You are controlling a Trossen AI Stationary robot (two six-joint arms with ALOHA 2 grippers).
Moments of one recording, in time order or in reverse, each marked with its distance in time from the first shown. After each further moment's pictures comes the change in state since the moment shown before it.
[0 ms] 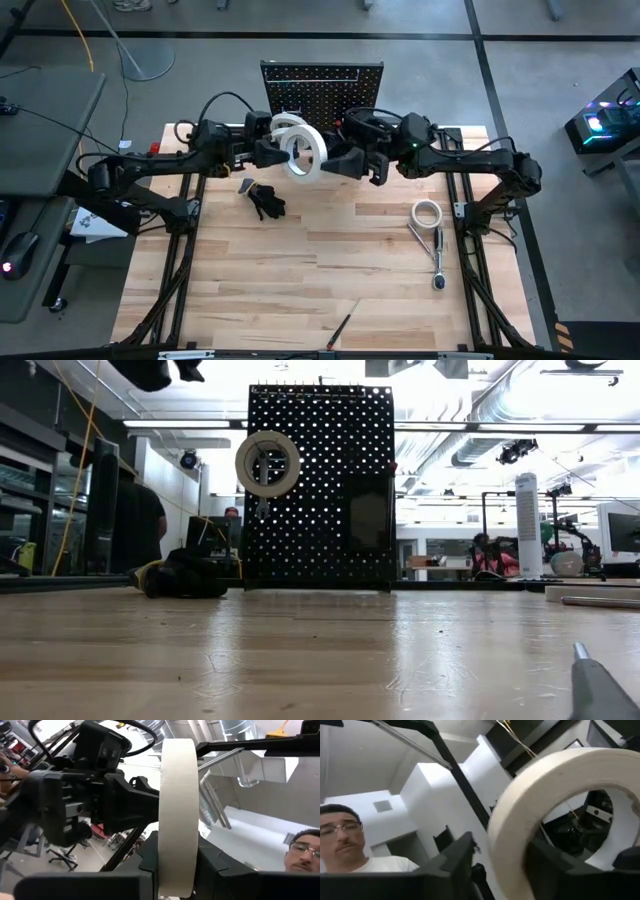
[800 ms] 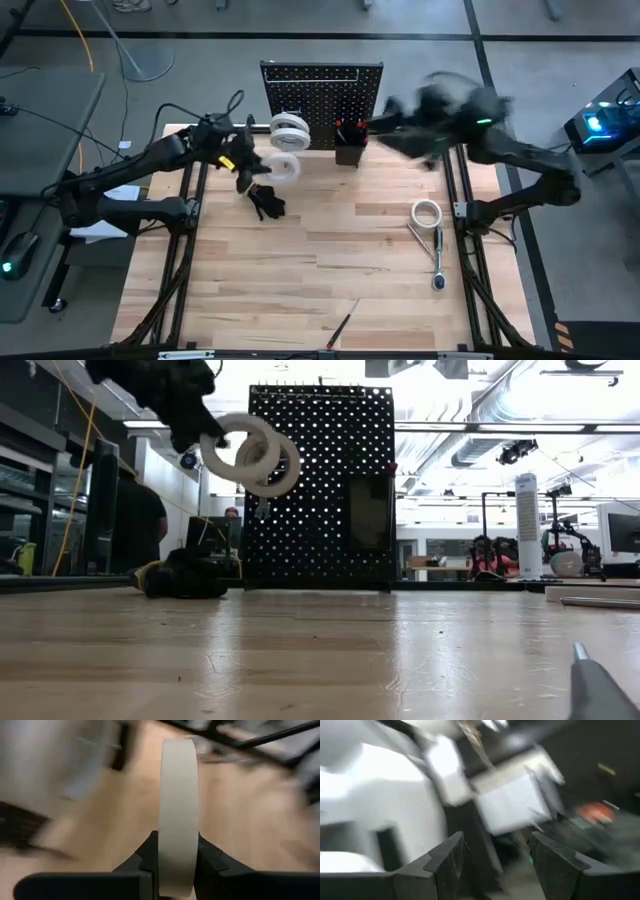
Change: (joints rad) left arm 0.211 -0.331 -0.006 -1.699 -0.294 1.186; right arm -0.060 -0.316 0.019 -0.577 0.136 -0.341
